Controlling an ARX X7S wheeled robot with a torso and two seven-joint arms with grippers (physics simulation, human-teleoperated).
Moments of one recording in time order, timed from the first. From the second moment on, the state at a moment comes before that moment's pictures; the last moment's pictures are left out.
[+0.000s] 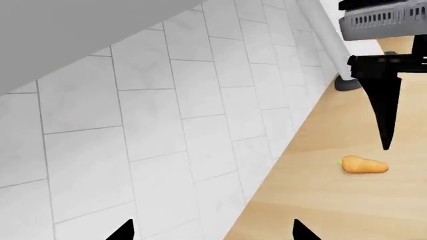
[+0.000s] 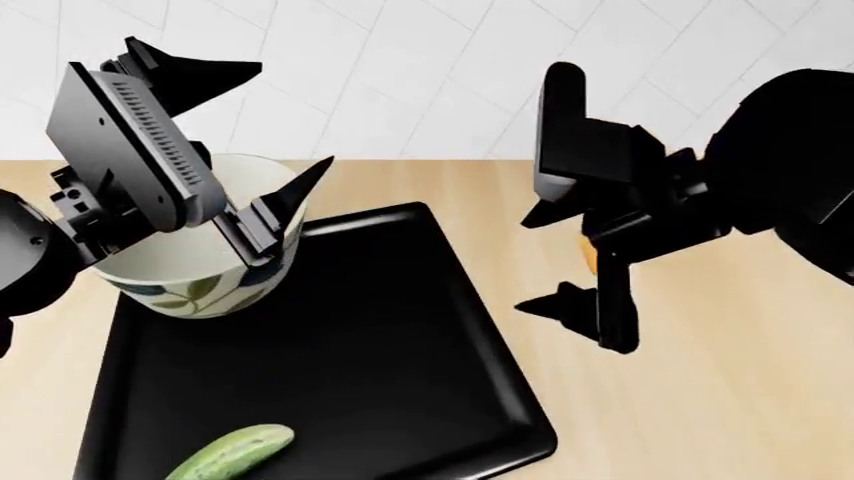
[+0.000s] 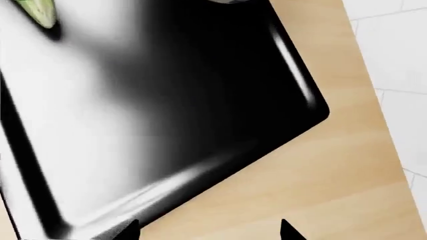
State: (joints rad) left arm -1.36 -1.03 1.19 0.12 -0.88 0.01 0.19; right arm 1.74 0.76 -1.28 -0.16 0.73 0.97 -0.90
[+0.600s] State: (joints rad) left arm -1.35 -1.04 1.19 0.12 -0.88 0.02 0.19; right arm 1.82 0.48 -1.49 0.74 0.34 0.57 -1.08
